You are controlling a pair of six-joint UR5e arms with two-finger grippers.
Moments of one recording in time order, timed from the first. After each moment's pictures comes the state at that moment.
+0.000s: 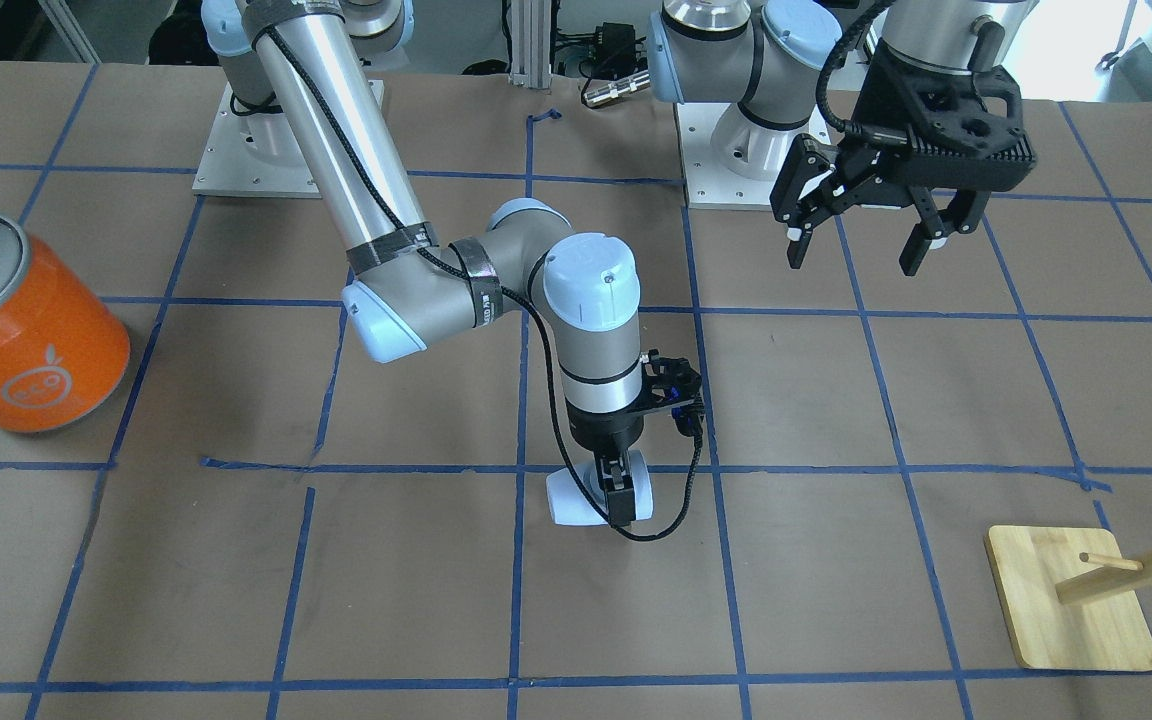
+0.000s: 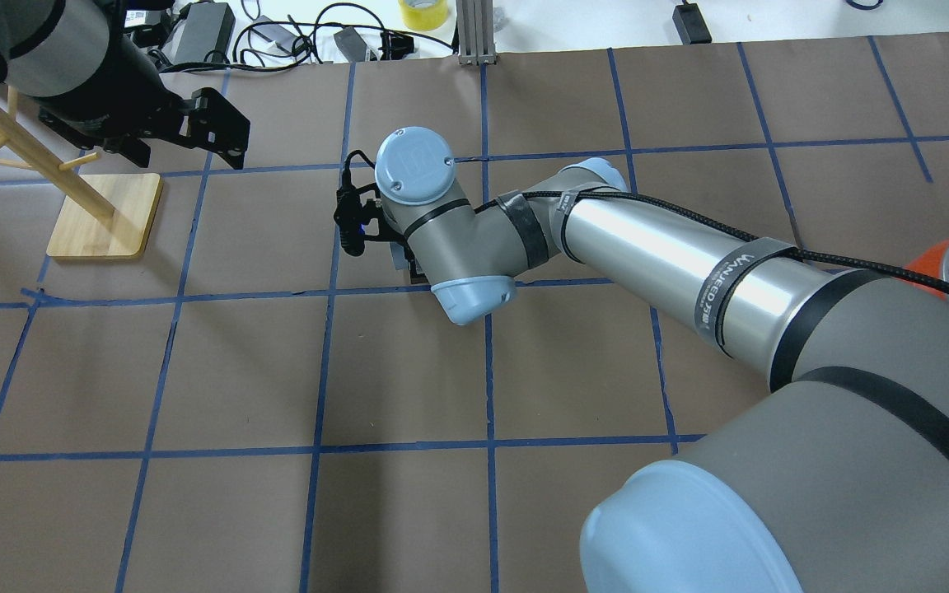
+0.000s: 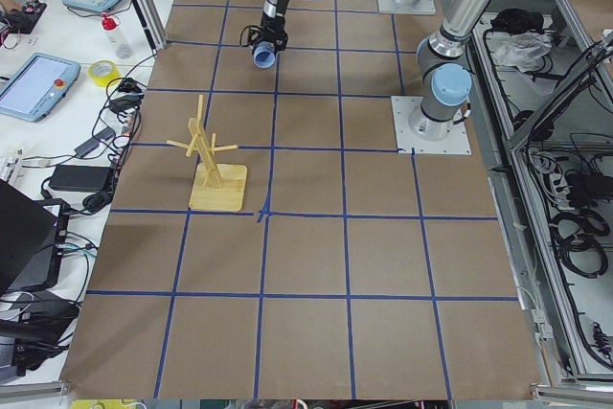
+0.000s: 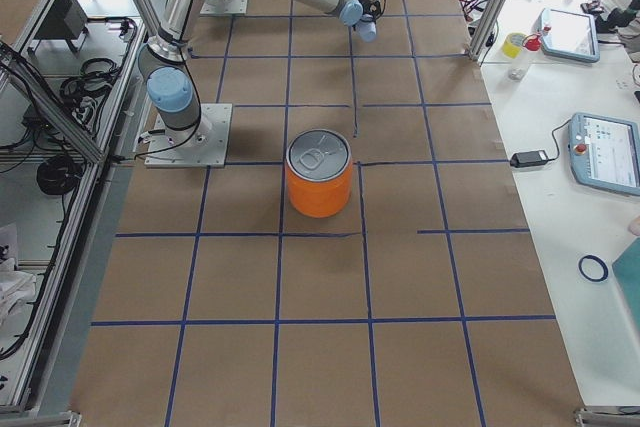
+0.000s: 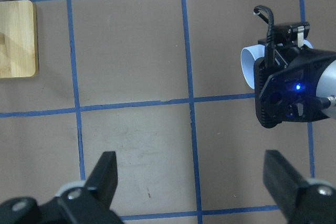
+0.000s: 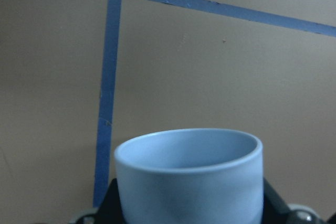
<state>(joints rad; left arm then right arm) -1.52 -1.48 -1.64 -1.35 1.57 0.11 2.07 -0.92 1.55 -2.52 -1.56 -1.19</state>
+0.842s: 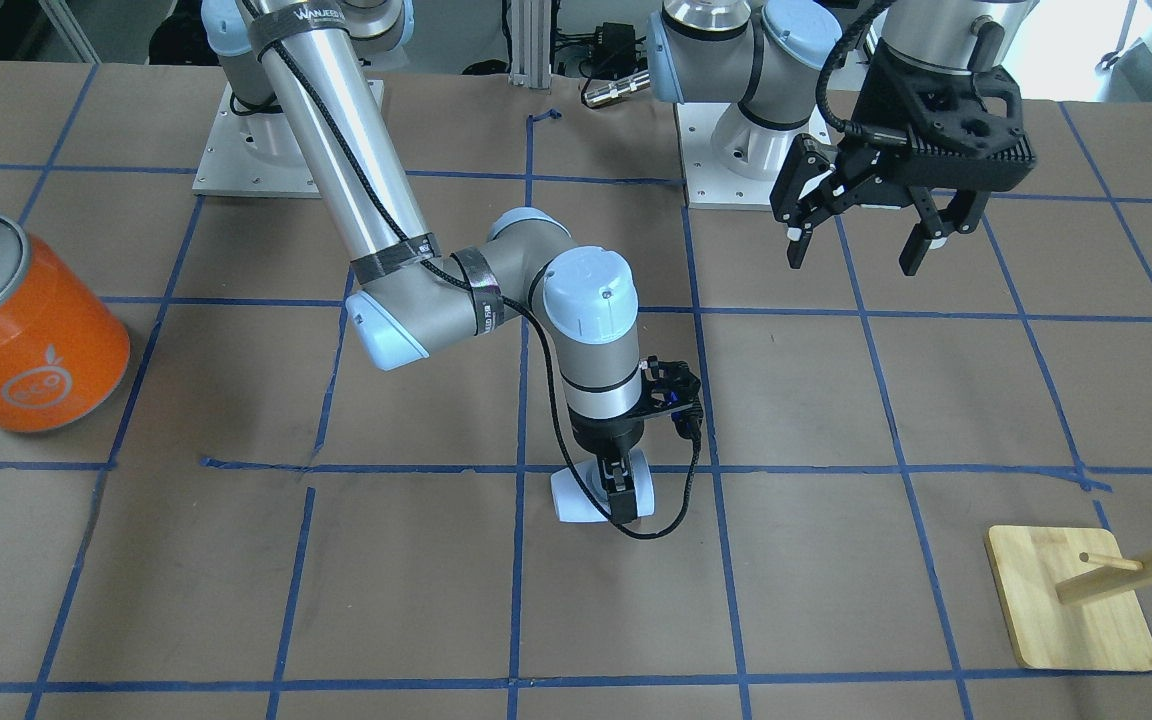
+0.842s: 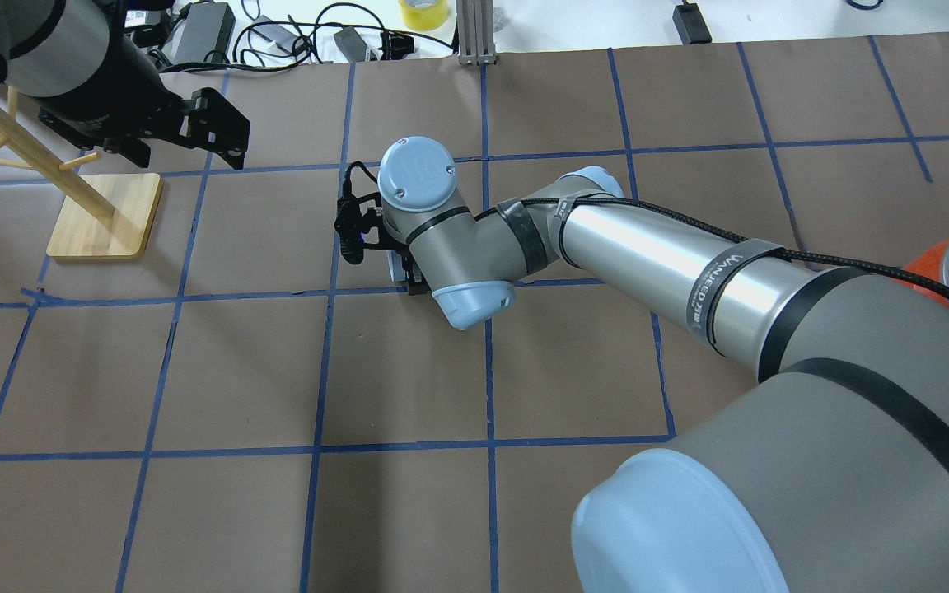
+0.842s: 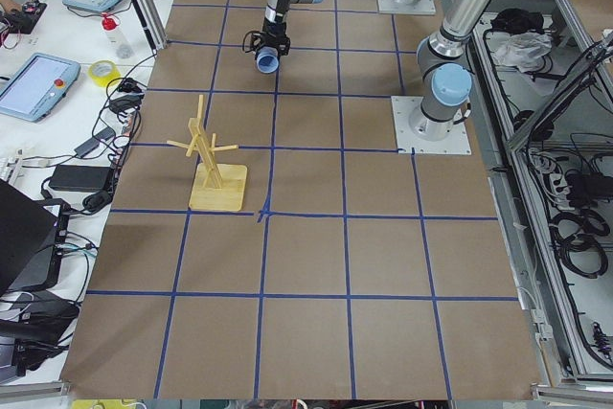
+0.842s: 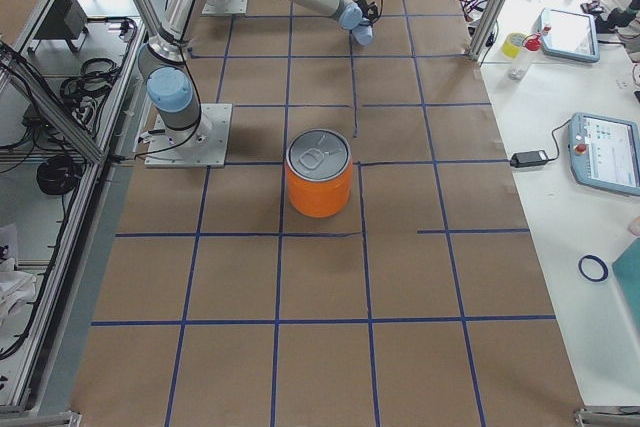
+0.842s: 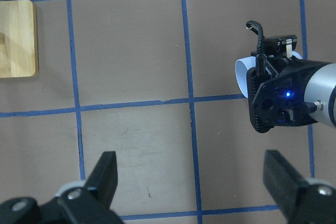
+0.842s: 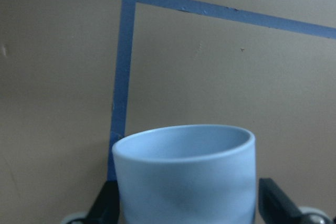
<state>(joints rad) -1.52 -1.48 -1.64 -1.35 1.57 0.11 2.07 -0.90 1.55 -2.53 -1.53 -1.18</state>
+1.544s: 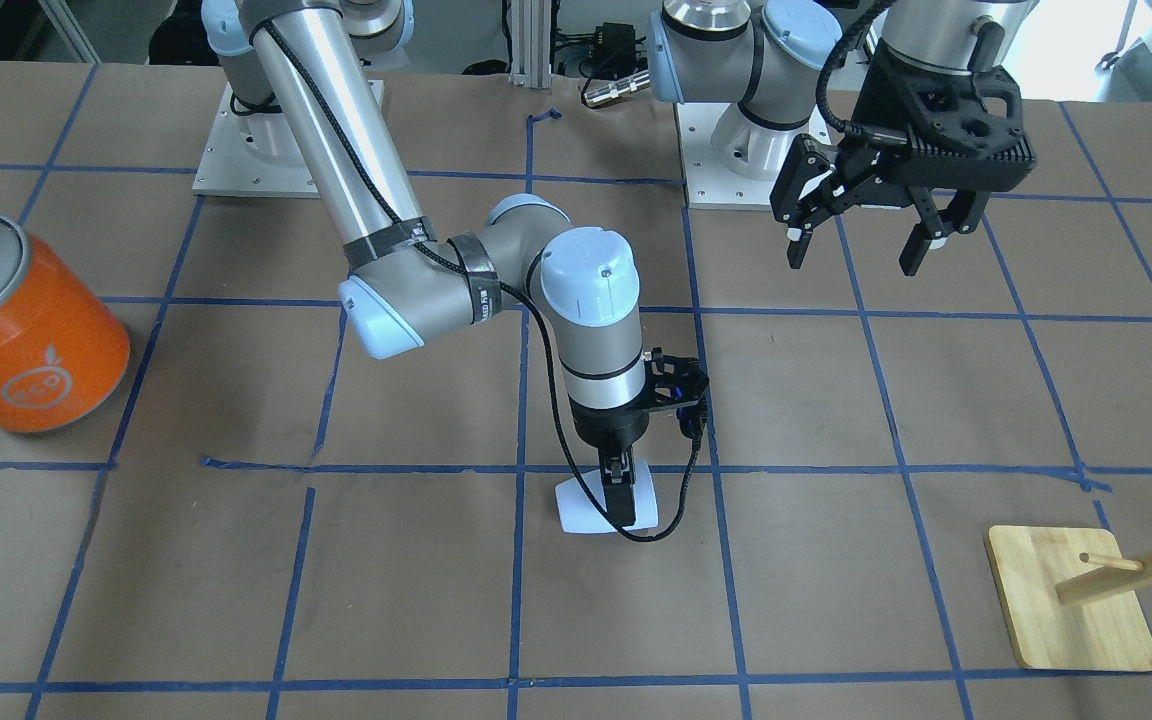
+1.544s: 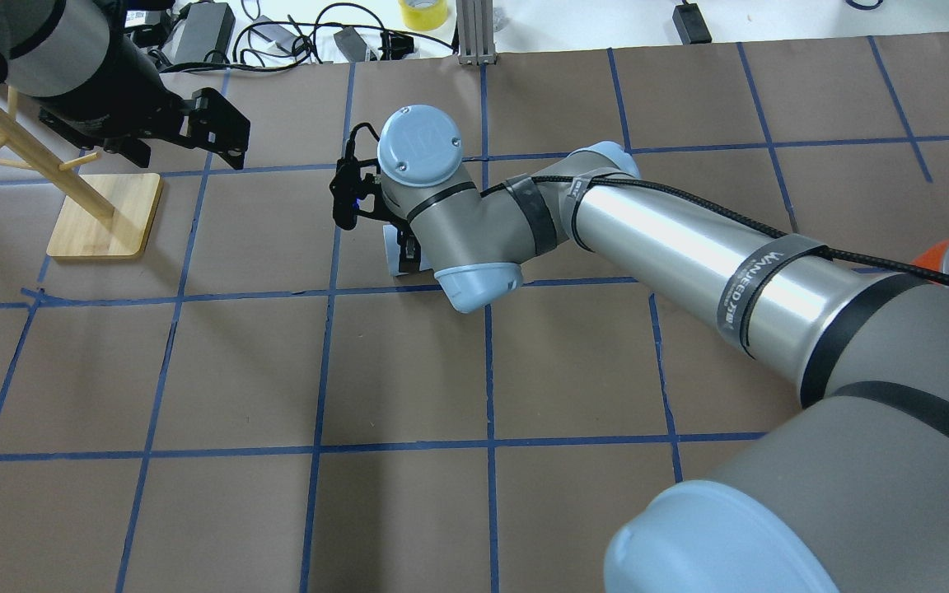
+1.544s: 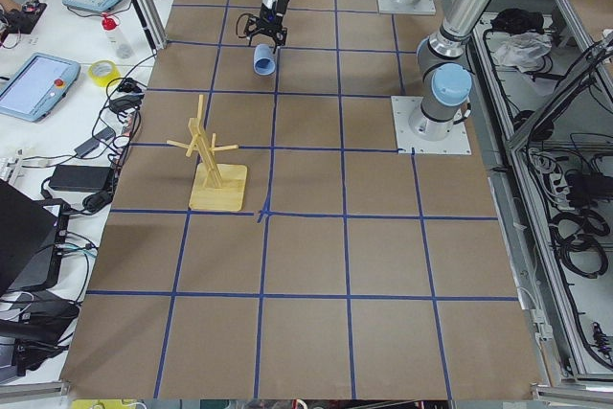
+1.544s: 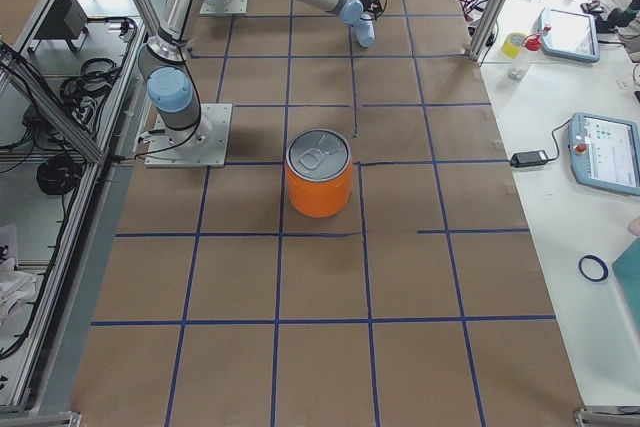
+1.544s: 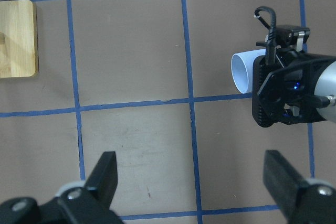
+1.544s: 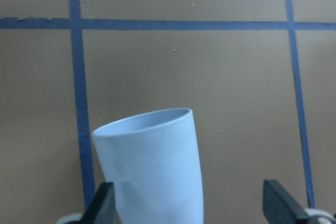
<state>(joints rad) -1.52 -1.48 -1.64 -1.35 1.57 0.11 2.03 -0.99 1.54 -2.50 -1.54 -1.01</state>
